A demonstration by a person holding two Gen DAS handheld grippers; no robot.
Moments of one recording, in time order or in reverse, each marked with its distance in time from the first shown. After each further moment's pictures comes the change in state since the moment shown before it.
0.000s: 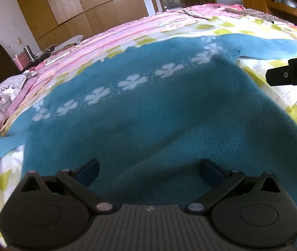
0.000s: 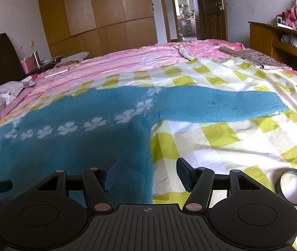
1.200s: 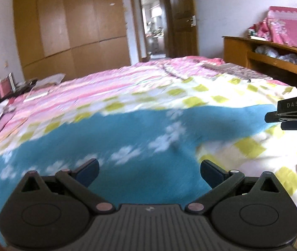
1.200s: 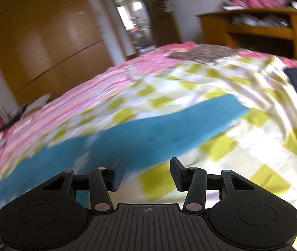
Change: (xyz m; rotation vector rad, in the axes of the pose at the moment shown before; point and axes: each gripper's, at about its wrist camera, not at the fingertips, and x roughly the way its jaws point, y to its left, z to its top) left arm -0.015 -0.038 0.086 -0.054 -0.288 -0.159; right arm 0.026 -0.138 0.055 0.364 -0.105 -0.137
